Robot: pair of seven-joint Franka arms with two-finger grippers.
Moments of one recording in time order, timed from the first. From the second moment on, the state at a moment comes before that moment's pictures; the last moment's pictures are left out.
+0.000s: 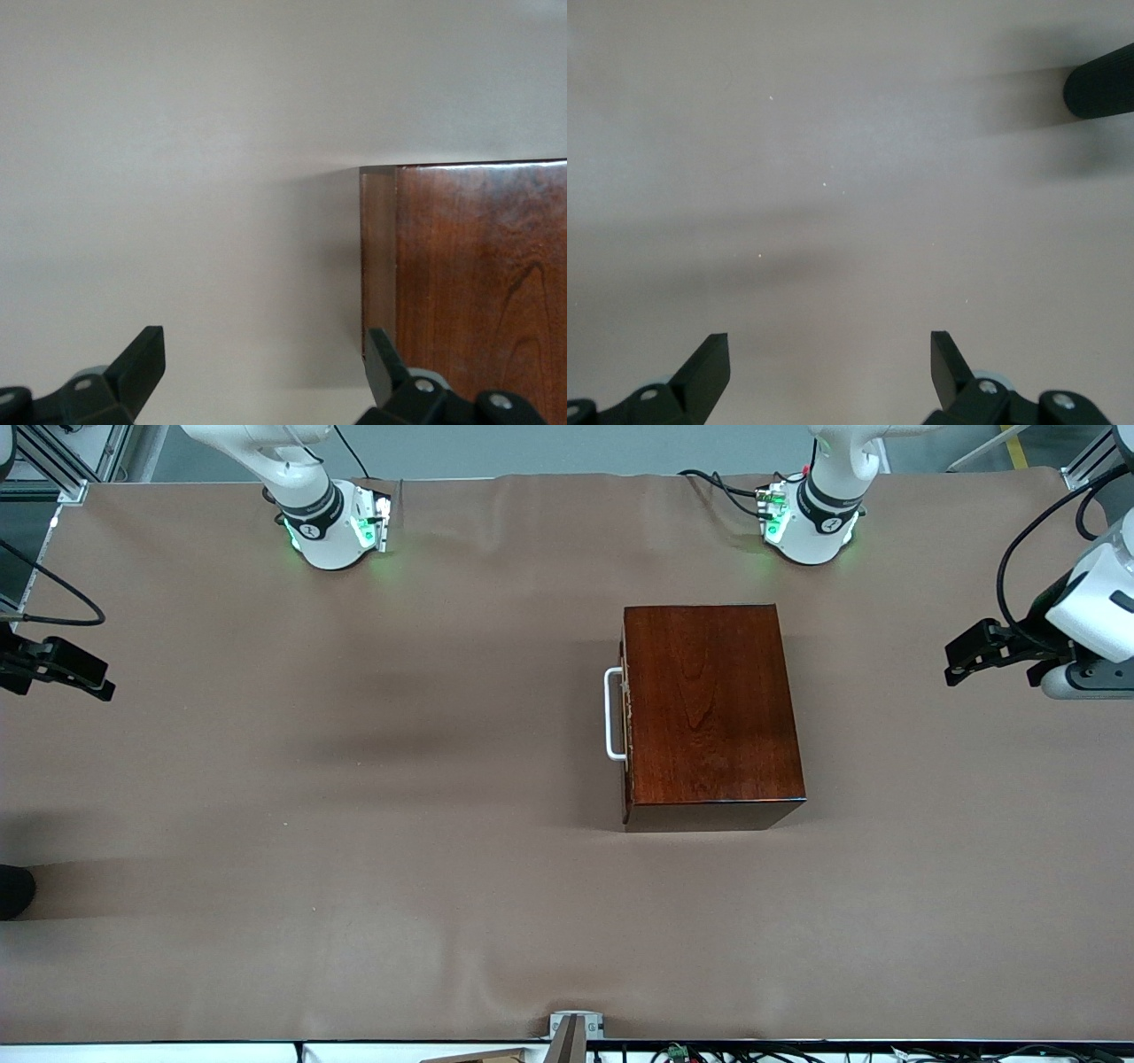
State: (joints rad) left arm 0.05 0.03 -0.16 -1.55 0.02 1.61 -0.07; right arm 0.00 0.11 -0.03 -1.40 -0.04 1.50 0.04
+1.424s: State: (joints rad) left arm -0.74 0.58 -0.22 -1.29 0.19 1.75 -0.94; right arm -0.03 0.11 -0.03 -1.40 -0.04 1.31 0.04
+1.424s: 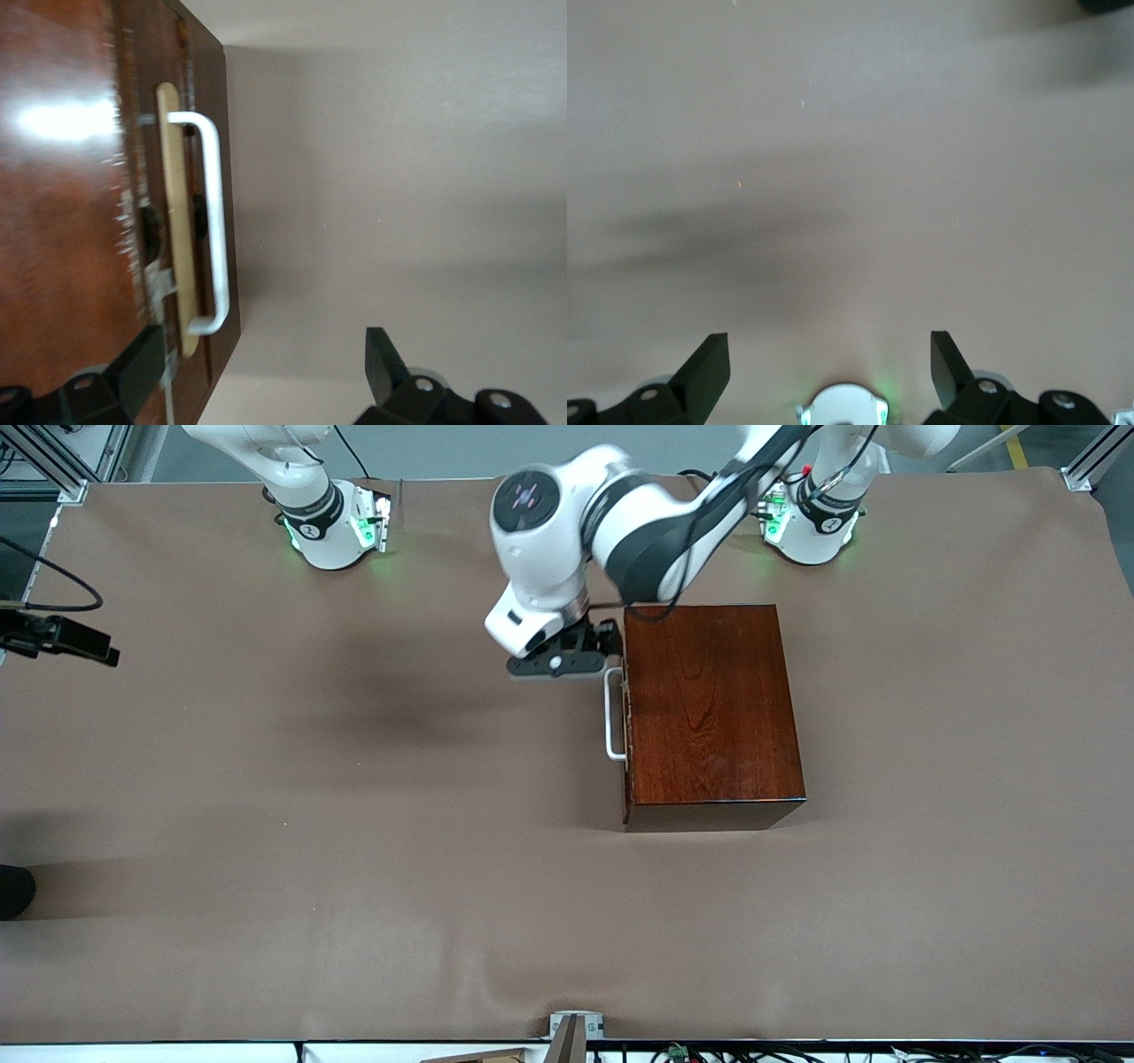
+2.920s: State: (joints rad) left arm -0.87 0.75 -0.02 -1.28 0.20 1.81 -0.99; right arm -0.21 0.28 -0.04 -1.41 -0.04 1.58 0.04
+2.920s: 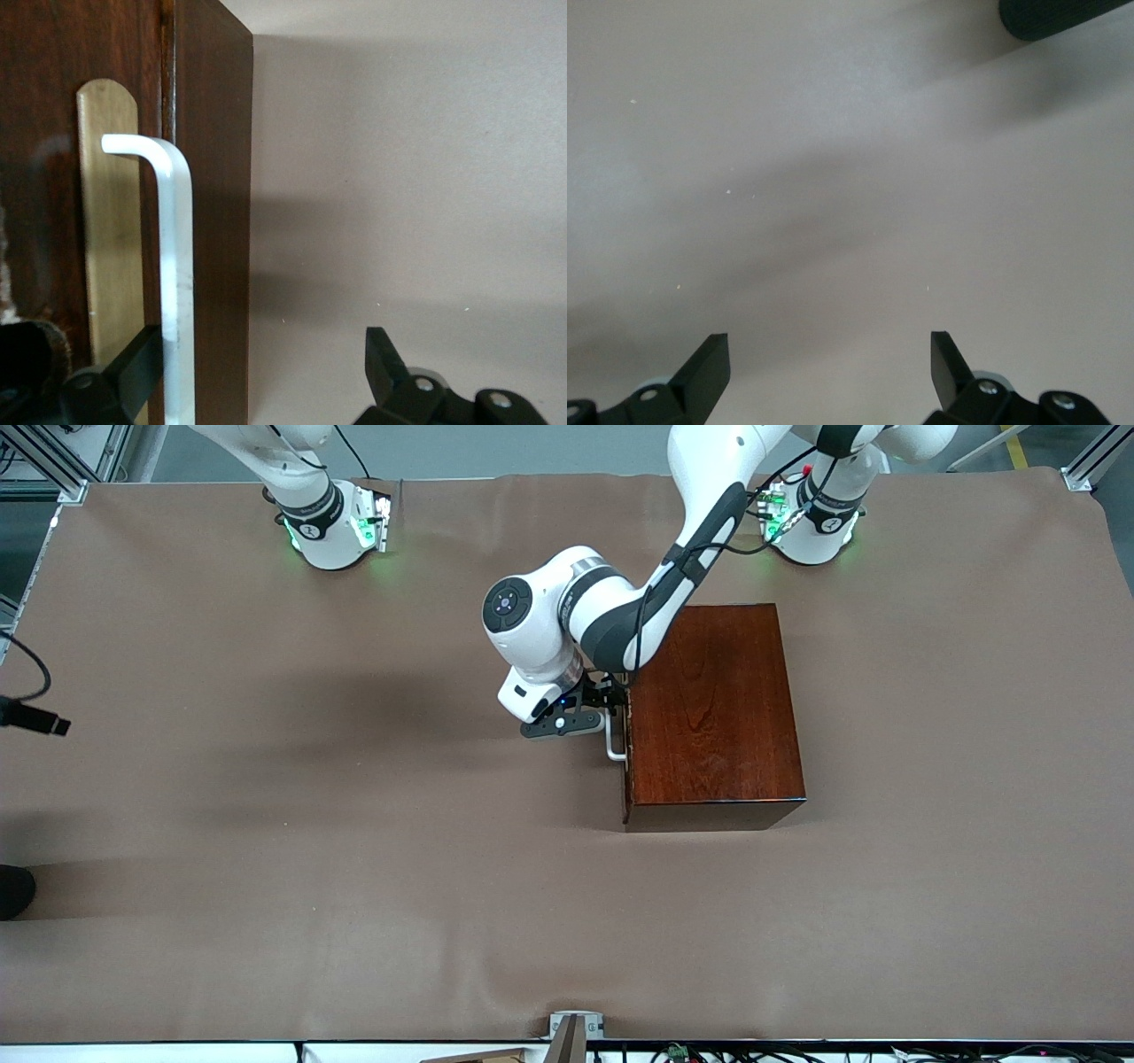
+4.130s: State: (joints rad) left arm -0.88 0.76 -0.05 -1.28 0.15 2.08 -1.06; right arm -0.24 0.48 -0.03 -1.41 -0.03 1.84 0.04
